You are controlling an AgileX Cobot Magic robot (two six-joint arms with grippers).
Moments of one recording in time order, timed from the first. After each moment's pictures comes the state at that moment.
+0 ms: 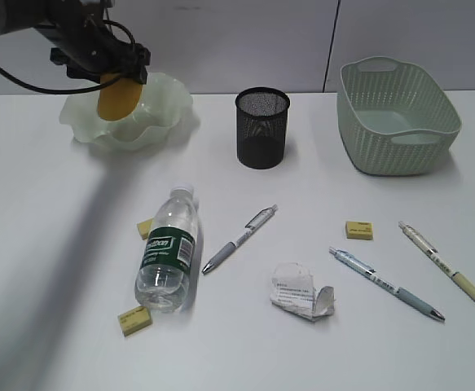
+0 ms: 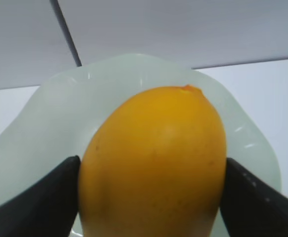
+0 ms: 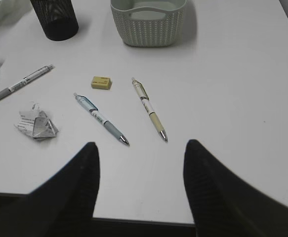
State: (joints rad) left arm -0.24 2.35 -2.07 0.00 0.64 -0.13; right arm 0.09 -0.01 -0.50 0.06 1.04 0.00
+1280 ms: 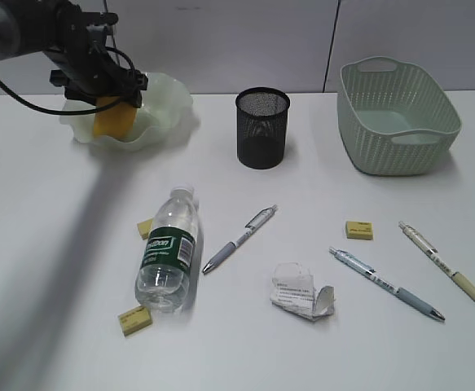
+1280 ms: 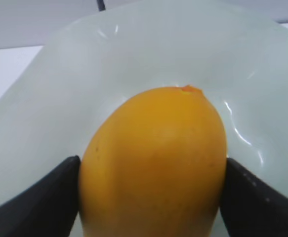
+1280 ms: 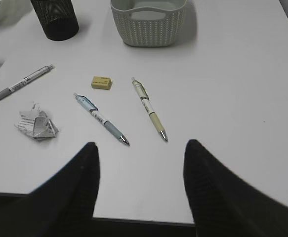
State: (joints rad) left arm -0.23 2.43 -2.08 0.09 0.64 -0.19; right arm 0.09 -0.01 -0.50 0.06 1.04 0.00
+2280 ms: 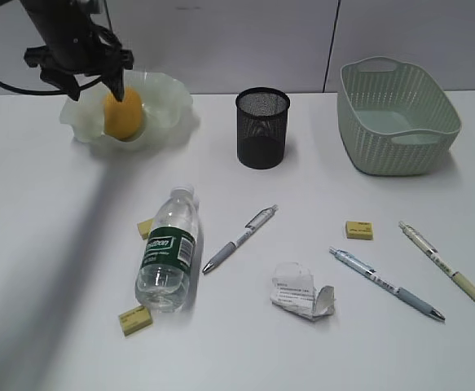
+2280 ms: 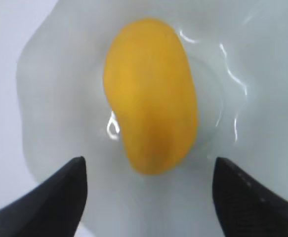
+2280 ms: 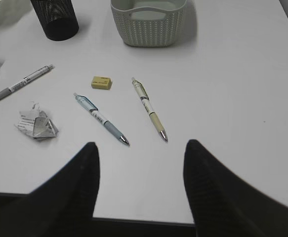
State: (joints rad) left arm -0.23 2.41 -2.27 0.06 1.10 -0.19; right arm 0.09 -0.01 -0.50 0.06 1.04 0.00
